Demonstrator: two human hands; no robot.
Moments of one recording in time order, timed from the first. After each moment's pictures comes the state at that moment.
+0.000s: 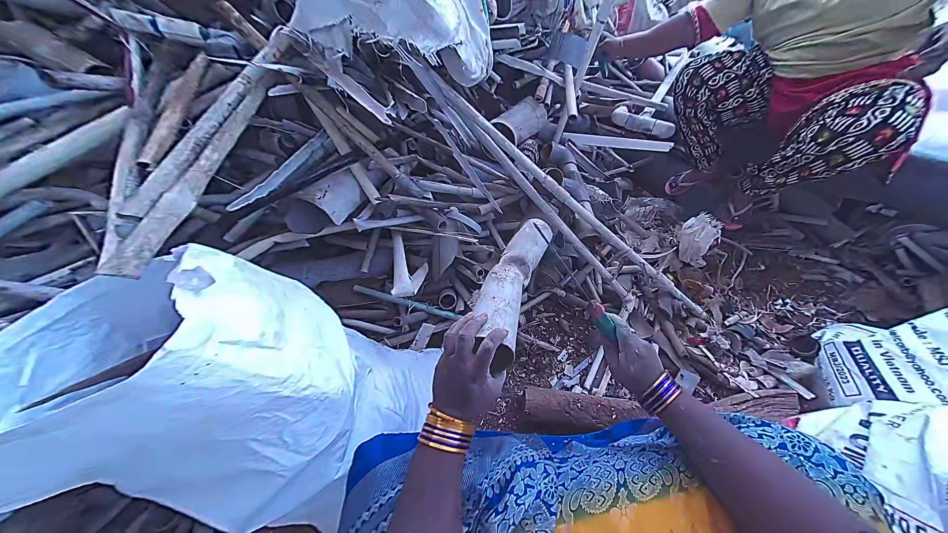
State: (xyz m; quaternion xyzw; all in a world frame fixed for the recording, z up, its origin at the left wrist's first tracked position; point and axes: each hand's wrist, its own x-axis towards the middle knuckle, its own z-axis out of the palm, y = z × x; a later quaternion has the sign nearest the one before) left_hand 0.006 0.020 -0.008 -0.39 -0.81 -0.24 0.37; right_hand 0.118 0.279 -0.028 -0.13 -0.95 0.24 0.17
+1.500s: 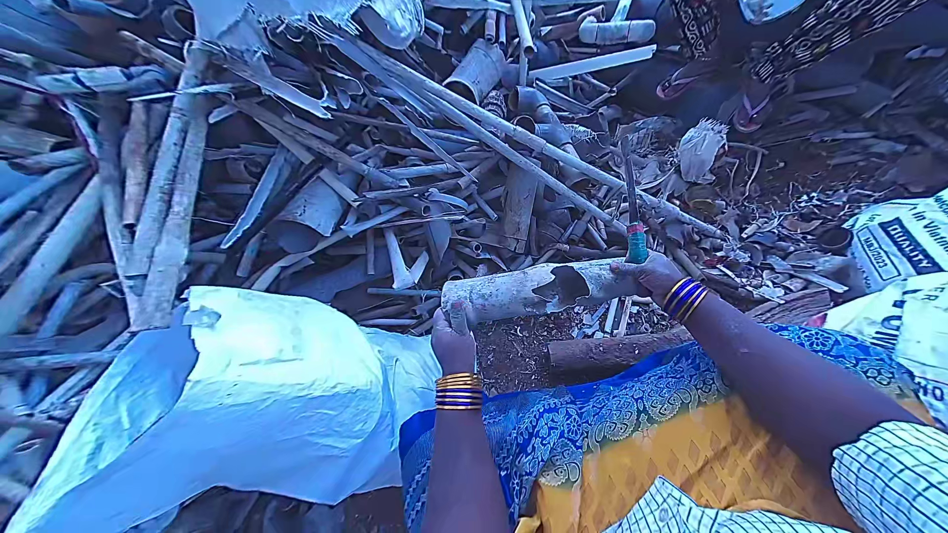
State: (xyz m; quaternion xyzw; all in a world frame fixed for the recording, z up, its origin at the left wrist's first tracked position) left_hand -0.001 0.024 0.010 0.00 -0.88 -0.47 0.06; right_hand 0.101 0.330 -0.034 -0.38 -0.63 0.67 0.05
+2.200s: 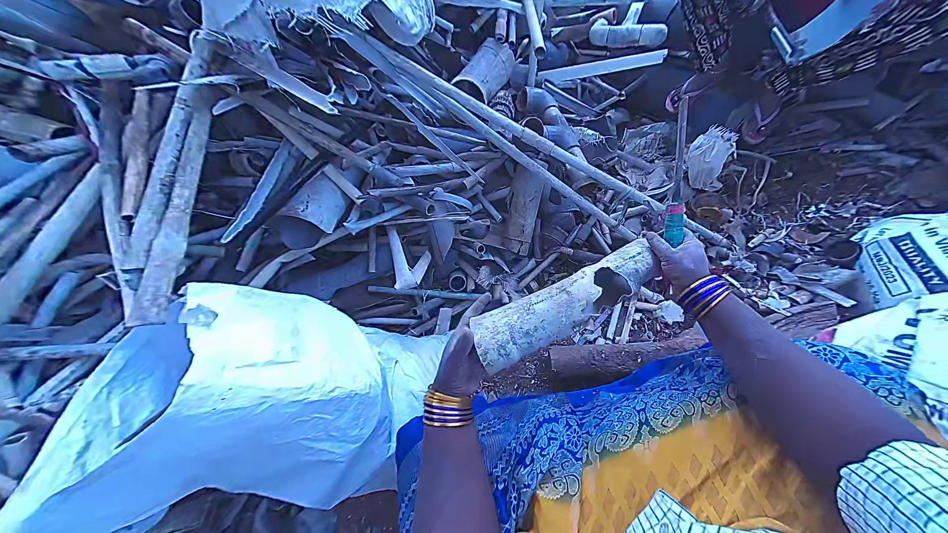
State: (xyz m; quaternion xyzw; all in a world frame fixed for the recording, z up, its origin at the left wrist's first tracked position) left_hand 0.003 0.001 0.006 -0.13 -0.54 -0.78 -0.28; right_hand 0.095 0.355 -0.025 -0.41 -0.67 0.58 0.23
